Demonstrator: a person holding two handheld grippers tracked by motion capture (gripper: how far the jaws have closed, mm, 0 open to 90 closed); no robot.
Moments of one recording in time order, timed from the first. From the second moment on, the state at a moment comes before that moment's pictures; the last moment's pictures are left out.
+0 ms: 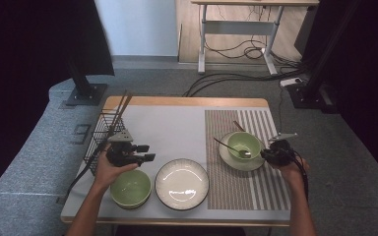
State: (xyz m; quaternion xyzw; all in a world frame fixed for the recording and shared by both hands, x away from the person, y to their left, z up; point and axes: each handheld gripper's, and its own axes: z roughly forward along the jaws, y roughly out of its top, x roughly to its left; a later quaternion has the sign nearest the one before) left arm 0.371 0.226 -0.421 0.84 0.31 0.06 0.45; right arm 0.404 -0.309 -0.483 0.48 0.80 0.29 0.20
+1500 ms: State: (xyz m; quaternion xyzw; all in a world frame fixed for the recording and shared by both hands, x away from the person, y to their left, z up) left arm 0.369 0.232 -0.423 0.83 0.32 0.07 0.45; right arm 0.400 -0.316 -0.439 0.50 0.75 0.38 0.18
